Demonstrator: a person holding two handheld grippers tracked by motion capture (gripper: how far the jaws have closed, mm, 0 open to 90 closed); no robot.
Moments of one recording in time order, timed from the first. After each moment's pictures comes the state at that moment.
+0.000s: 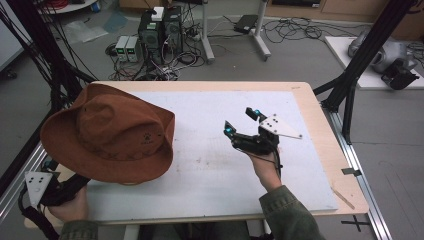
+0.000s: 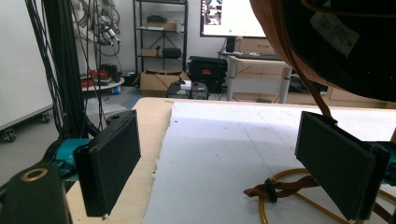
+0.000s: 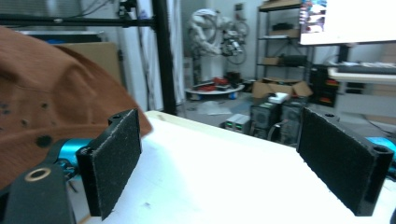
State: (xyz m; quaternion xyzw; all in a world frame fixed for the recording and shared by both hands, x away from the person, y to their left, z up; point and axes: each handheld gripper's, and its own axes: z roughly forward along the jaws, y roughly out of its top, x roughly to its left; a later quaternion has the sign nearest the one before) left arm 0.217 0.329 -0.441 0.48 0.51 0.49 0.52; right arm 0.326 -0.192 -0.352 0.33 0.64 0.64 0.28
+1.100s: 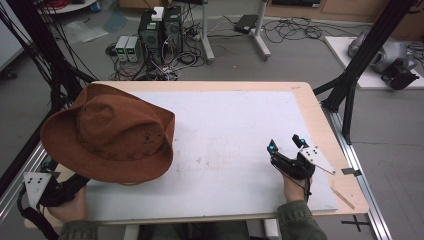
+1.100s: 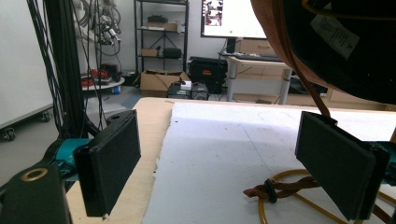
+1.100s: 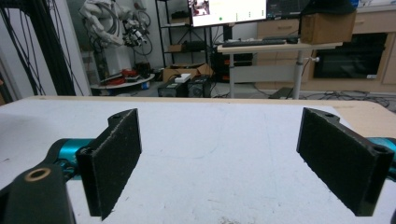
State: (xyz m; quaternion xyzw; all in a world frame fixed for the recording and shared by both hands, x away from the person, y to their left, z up) left arm 0.216 0.330 -0.441 0.48 0.52 0.49 0.52; right arm 0.296 -0.291 -0.430 0.46 0.57 0.57 0.38
